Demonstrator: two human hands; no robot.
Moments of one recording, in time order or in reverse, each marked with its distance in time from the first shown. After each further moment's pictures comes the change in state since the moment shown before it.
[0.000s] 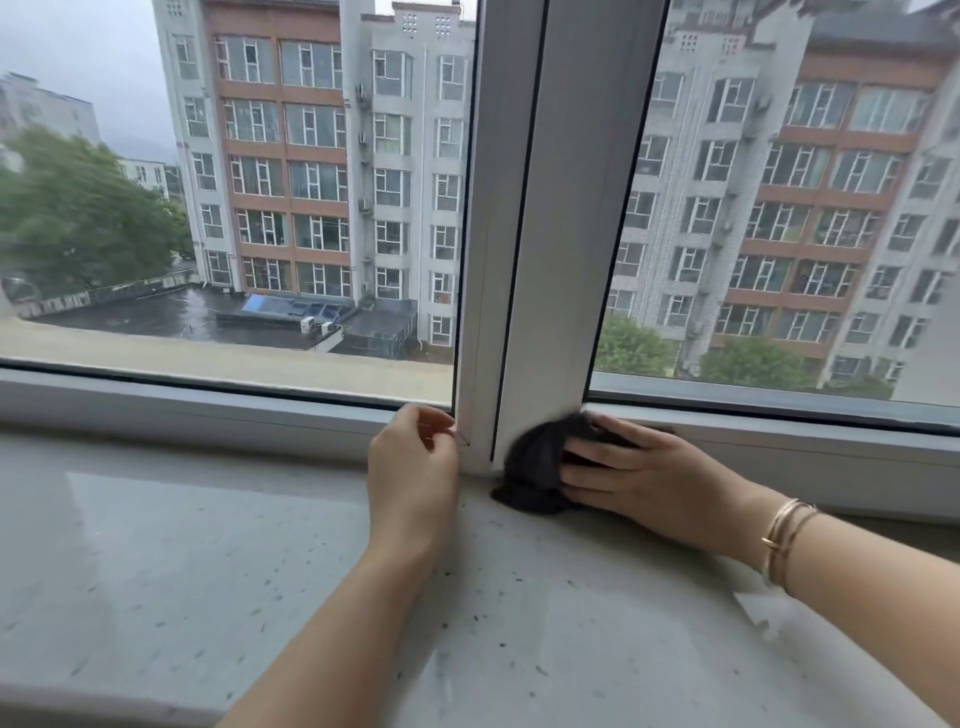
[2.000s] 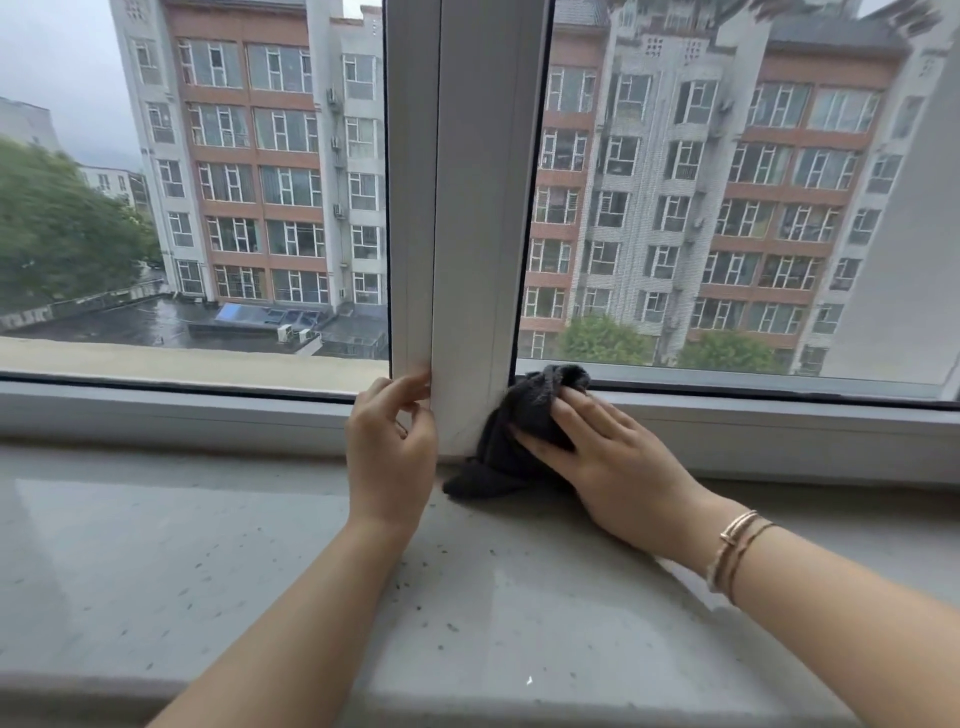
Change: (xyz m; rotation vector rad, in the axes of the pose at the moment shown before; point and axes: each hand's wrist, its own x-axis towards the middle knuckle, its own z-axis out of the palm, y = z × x) left_hand -0.031 0.050 0.070 -0.157 0.053 0.292; right_hand -0.073 0.010 -0.022 0.154 -0.040 0.481
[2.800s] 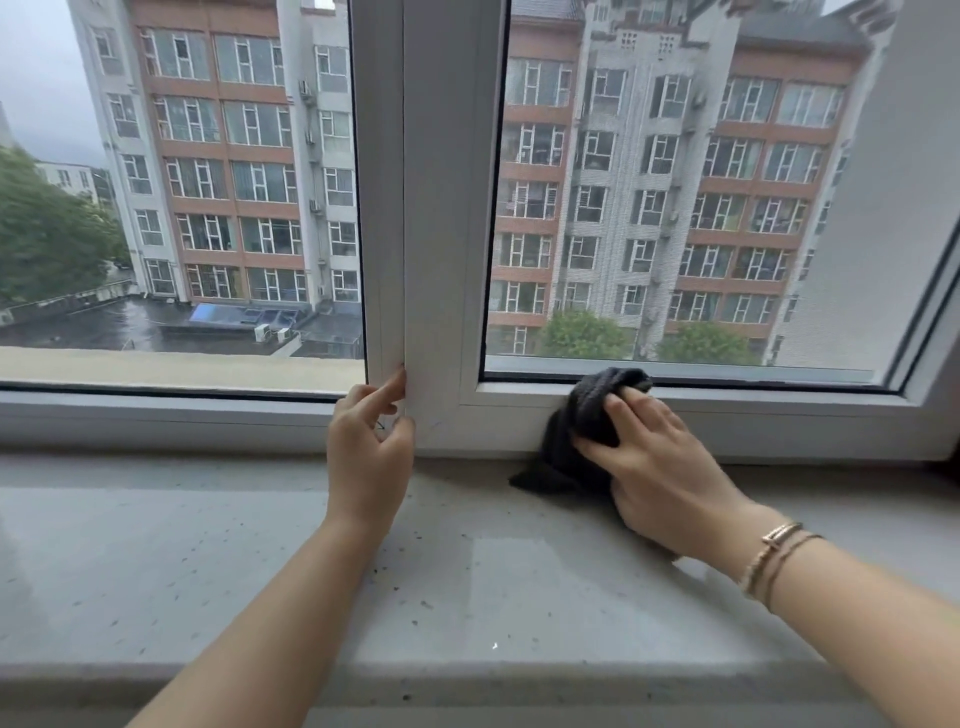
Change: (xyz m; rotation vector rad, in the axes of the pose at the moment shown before) left_hand -0.007 0.014 0.004 -0.028 -0.093 -0.096; right_hand -0.050 0.033 -0.034 0.101 -0.185 0.287
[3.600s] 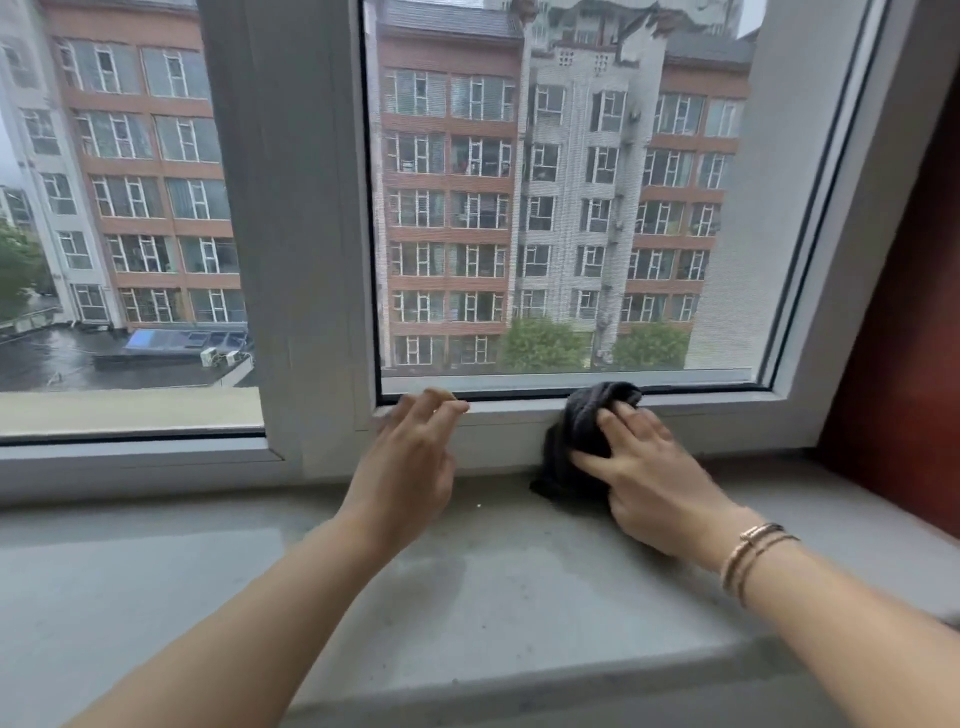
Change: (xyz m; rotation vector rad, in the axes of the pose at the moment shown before) left_hand -0.023 0.042 0.077 0.558 -0.433 0.580; right_hand -0.050 0.066 0.003 -0.109 -0.170 0.107
